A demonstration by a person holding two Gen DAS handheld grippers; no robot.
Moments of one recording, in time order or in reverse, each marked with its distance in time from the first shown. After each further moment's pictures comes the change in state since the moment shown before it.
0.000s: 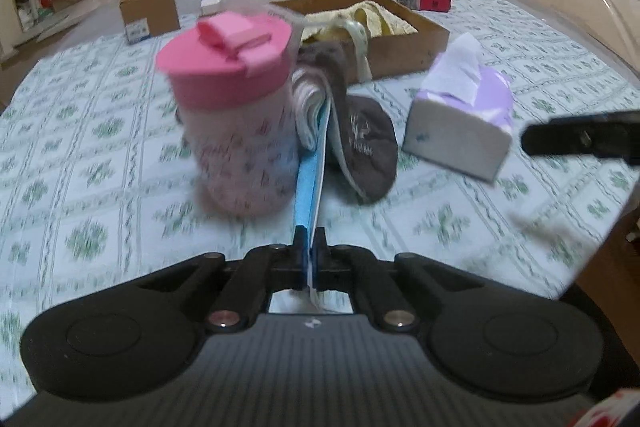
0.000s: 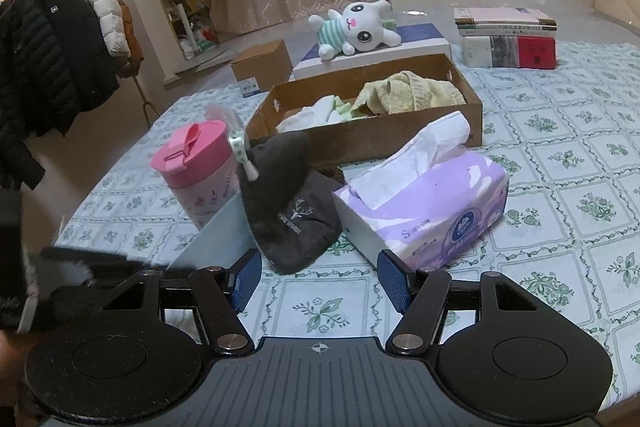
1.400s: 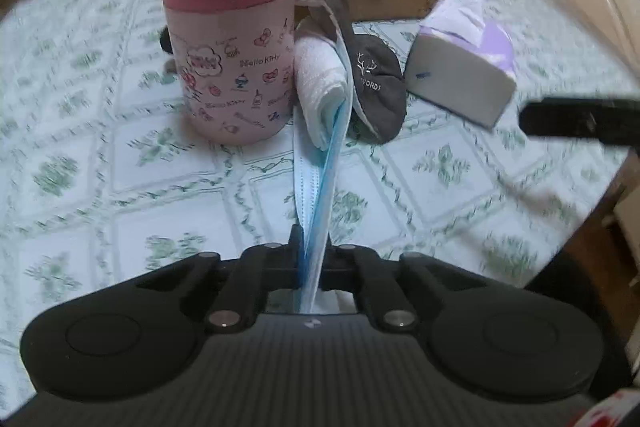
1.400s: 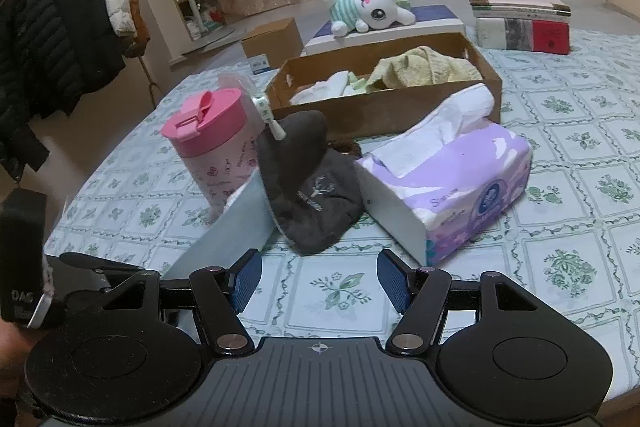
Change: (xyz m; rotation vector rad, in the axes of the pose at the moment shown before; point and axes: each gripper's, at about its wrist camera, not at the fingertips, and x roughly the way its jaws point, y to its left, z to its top) left arm 0.017 0.010 -0.022 -0.005 0.133 -0.064; right arm 0.014 0.014 -0.013 -0.013 0.052 0.016
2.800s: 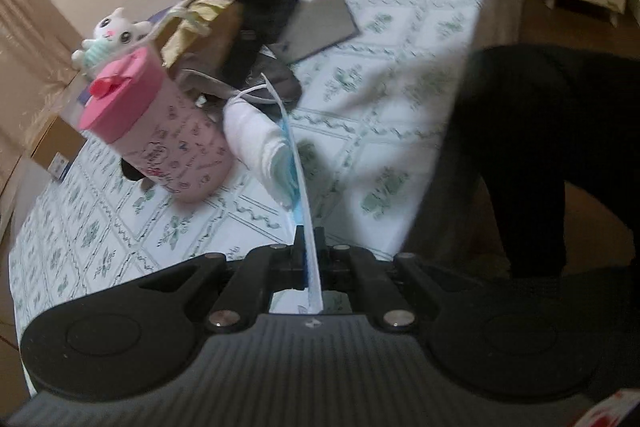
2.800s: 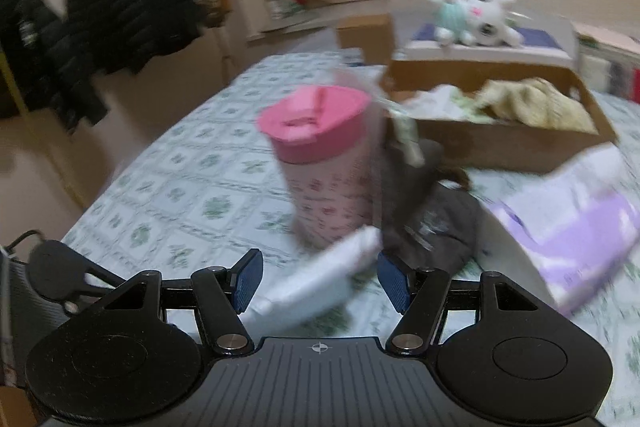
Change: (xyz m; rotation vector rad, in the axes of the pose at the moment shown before) left arm -0.051 -0.025 -0.064 0.778 -0.089 0.009; right arm 0.042 0.059 0.023 -0.194 0.035 0.188
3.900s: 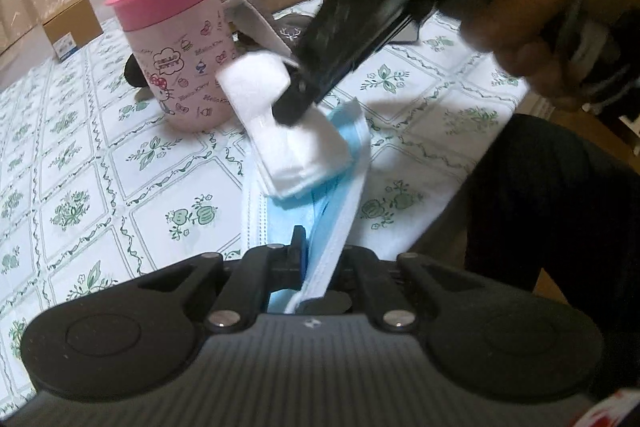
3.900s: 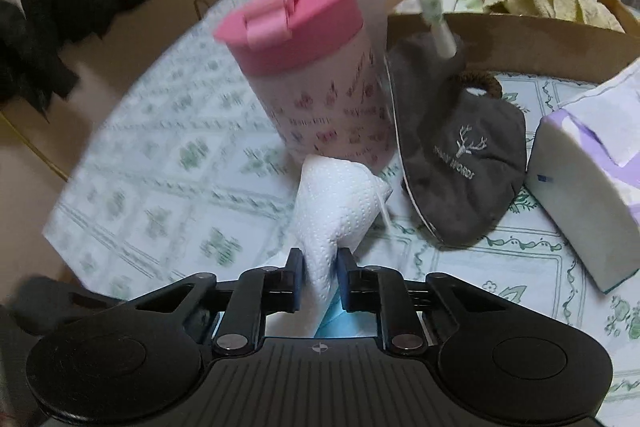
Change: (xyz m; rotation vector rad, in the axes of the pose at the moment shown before) left arm 0.022 0.020 -0.012 -0.440 0.018 -0.060; right arm 0.068 -0.011 -0.005 0.181 0.210 -0.005
